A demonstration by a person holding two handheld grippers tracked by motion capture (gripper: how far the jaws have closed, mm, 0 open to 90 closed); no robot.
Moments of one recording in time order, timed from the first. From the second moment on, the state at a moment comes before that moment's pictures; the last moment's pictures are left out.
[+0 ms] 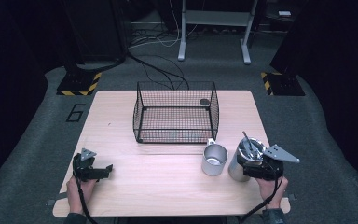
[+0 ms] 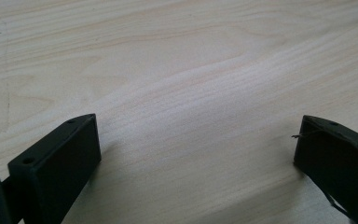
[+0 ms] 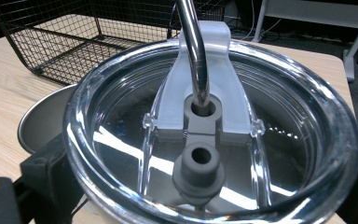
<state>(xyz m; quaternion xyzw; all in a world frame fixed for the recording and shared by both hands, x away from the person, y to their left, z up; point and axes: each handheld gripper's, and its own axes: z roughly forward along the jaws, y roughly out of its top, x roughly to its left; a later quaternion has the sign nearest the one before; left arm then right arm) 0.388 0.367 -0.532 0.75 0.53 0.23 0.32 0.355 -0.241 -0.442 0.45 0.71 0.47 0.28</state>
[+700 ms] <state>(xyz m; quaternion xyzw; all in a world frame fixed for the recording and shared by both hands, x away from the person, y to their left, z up) 0.388 0.367 -0.532 0.75 0.53 0.23 0.32 0.324 -0.237 -0.427 0.44 0.73 0.46 0.26</state>
